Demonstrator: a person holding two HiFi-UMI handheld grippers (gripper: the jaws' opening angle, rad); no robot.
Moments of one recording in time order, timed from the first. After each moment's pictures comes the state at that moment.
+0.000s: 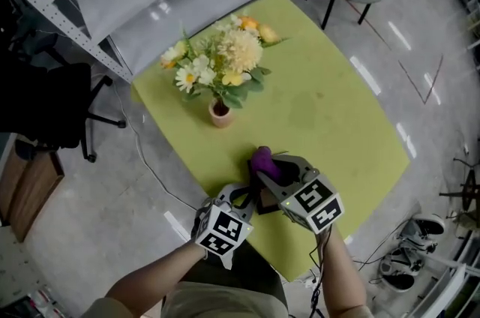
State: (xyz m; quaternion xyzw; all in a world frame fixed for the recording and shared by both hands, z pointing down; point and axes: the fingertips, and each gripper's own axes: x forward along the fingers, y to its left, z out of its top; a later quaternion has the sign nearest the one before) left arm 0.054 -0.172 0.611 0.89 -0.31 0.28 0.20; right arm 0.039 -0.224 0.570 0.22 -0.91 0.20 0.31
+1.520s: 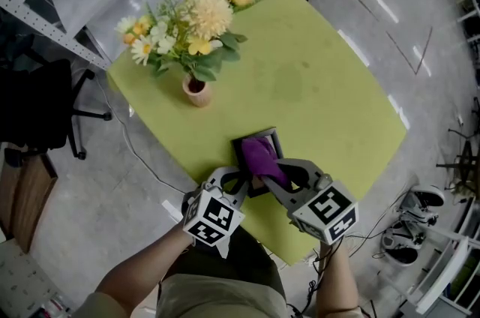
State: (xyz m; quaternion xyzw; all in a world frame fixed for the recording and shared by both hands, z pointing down) left arm 0.067 -0.160 0.626 0.90 -0.25 0.30 0.18; right arm 0.078 -0.174 0.561 0.25 -0.89 0.25 0.28
